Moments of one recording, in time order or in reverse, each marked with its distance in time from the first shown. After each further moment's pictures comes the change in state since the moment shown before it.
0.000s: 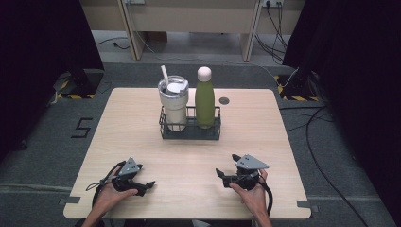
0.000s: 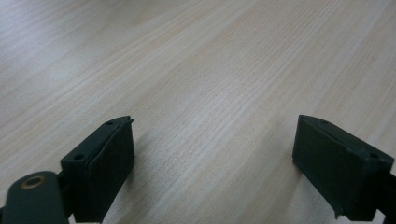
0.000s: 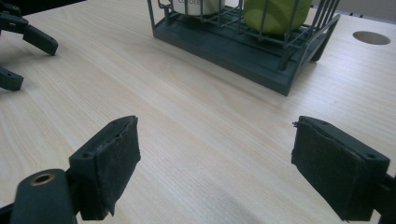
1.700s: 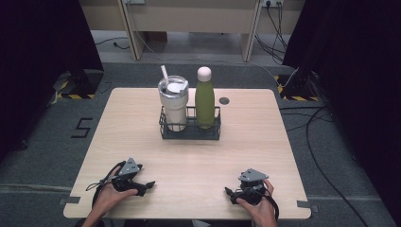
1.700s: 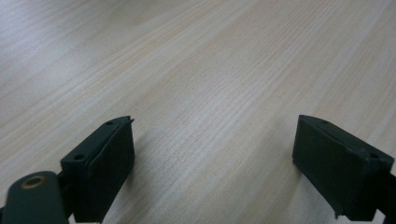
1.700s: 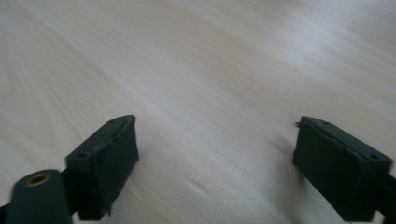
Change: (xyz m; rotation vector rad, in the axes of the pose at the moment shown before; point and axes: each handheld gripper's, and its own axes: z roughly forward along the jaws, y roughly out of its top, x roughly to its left) left arm 0.000 0.000 0.000 0.002 0.001 0.000; right arm 0.006 -0.041 -0.017 0.284 -0.048 0.004
